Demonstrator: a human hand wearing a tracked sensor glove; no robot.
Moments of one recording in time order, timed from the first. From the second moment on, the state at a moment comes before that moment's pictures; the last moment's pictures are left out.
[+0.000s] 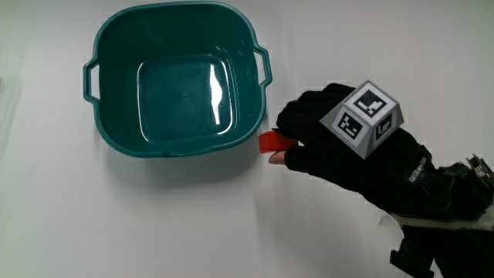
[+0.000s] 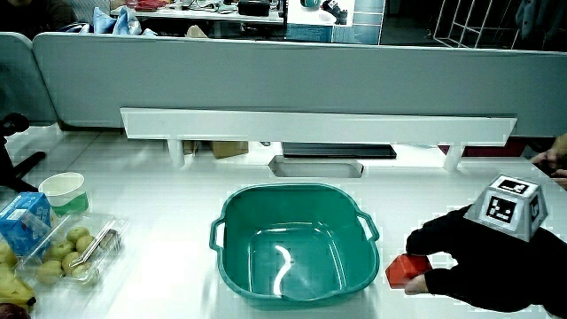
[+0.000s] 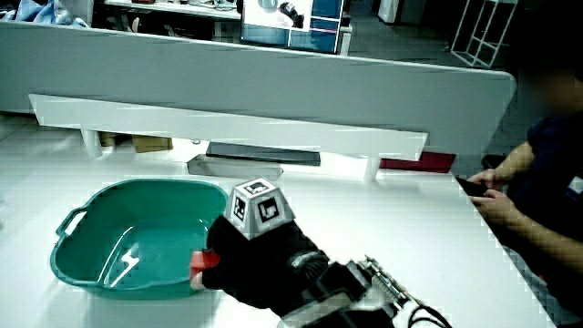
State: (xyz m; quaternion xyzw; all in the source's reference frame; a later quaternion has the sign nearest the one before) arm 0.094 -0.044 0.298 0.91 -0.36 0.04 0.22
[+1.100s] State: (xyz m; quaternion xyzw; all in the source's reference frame) arm 0.004 -0.110 0.328 0.91 -0.34 0.04 0.23
